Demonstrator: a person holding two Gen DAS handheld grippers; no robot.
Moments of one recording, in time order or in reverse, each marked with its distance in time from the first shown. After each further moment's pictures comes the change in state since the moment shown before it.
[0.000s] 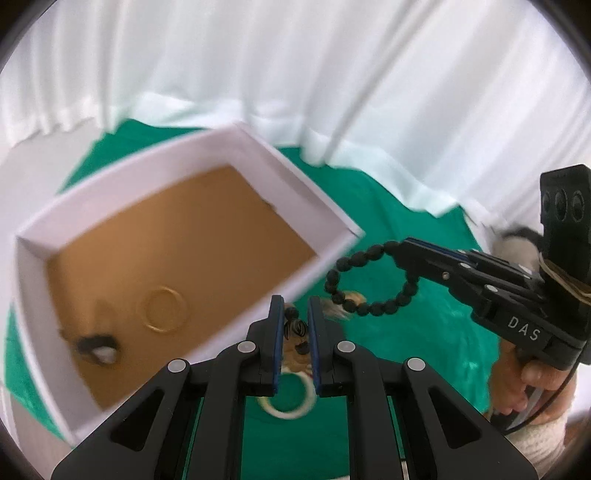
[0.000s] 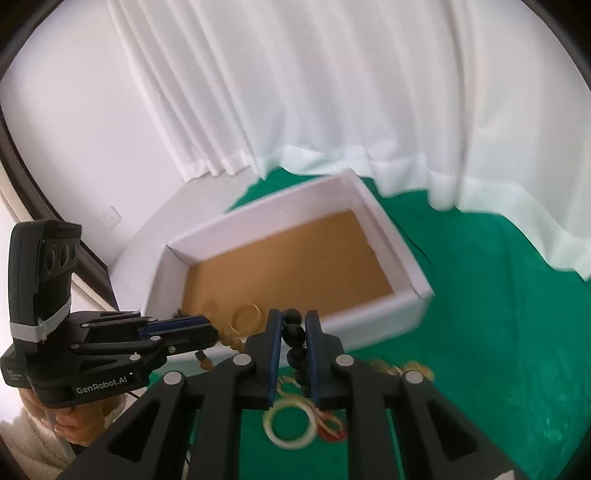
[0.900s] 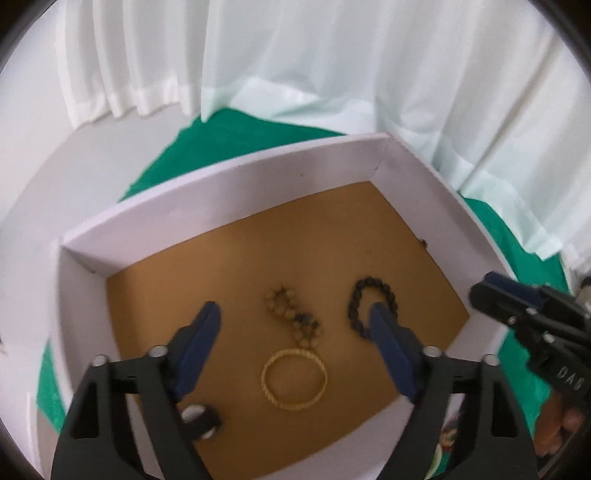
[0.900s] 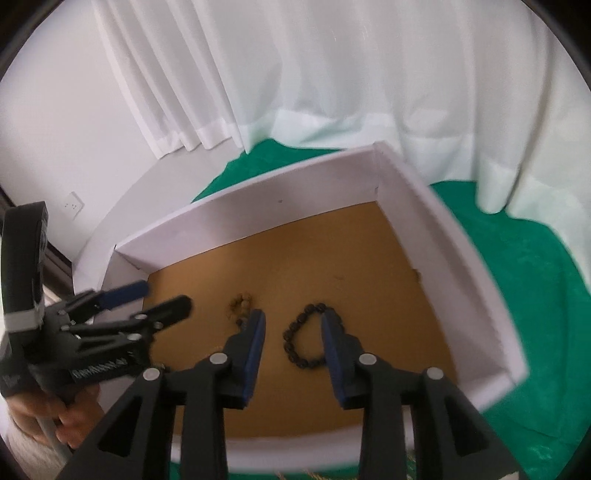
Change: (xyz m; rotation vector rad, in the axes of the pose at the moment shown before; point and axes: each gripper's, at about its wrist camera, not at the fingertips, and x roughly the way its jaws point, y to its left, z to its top) left arm 0.071 0.112 0.022 -0.093 -0.045 0.287; right arm 0.150 0.017 0.034 -0.013 0.093 -0.091
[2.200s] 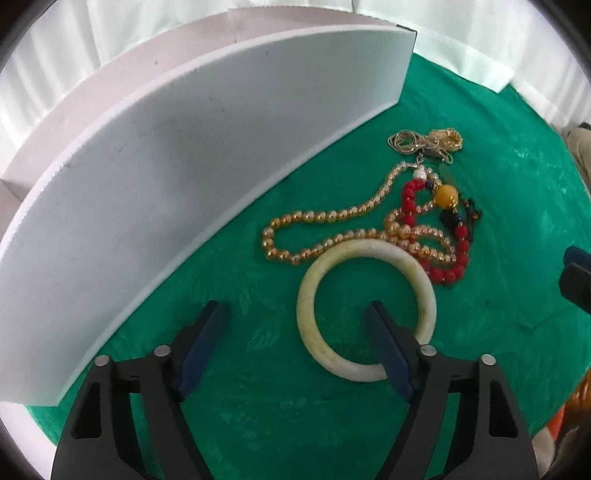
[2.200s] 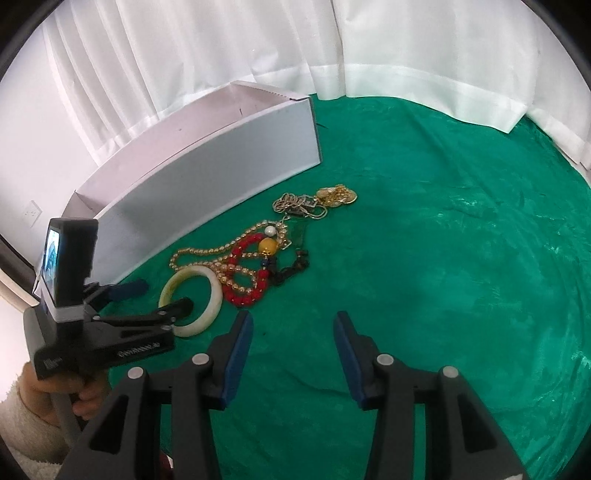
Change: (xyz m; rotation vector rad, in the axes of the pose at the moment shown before) left arm 0.034 -0.129 -0.205 0.315 0.131 -0.026; right arm -0.097 -0.062 -0.261 0.241 -0.031 -0.205
